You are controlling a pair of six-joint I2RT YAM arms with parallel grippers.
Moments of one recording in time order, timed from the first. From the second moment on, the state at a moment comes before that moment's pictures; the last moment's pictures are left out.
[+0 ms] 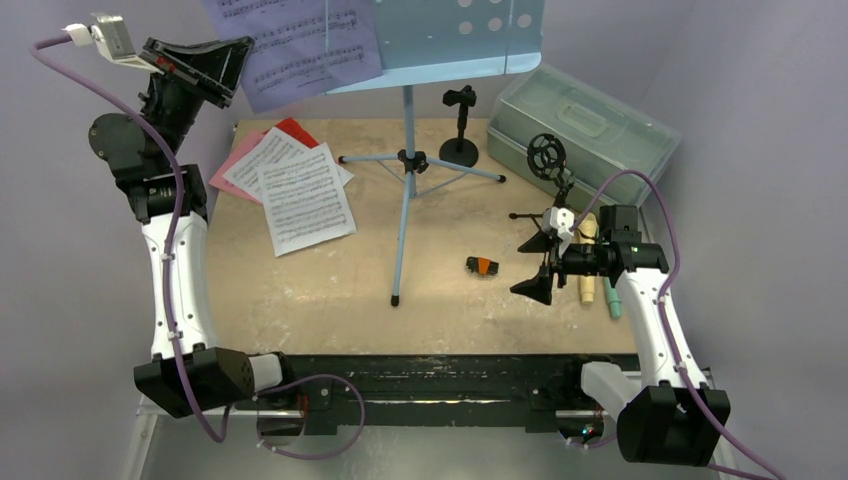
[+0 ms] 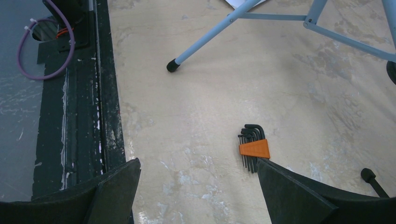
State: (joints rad) left arm 0.27 1.28 1.50 0.53 0.73 -0.90; right arm -0.08 1.02 0.85 -0.93 -1.16 -1.00
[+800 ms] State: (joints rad) left arm 0.25 1.12 1.60 -0.22 0.07 -0.62; right arm -0.08 1.02 0.85 -0.93 -1.16 -1.00
